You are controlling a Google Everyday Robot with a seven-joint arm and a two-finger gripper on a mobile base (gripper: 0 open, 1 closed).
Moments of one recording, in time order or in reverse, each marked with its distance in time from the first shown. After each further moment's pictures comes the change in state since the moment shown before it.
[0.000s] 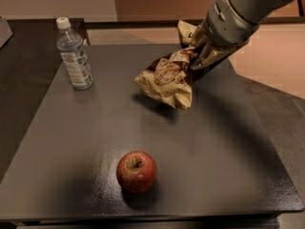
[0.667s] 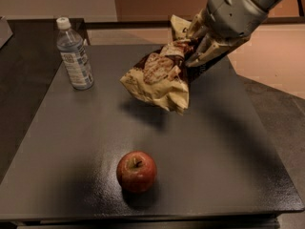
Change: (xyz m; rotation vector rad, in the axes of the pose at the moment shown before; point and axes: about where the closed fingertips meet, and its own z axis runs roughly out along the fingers) arm -0.053 0.013 -0.039 -0.014 -0.111 0.007
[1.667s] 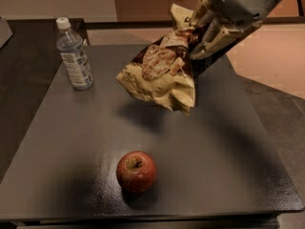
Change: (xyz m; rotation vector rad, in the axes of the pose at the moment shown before) arm -0.034 0.010 -0.034 -0.034 -0.001 -0.016
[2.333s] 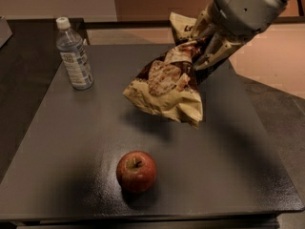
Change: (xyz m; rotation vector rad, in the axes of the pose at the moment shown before) arm 0.007 0.015 0.011 -0.013 0.018 -0.081
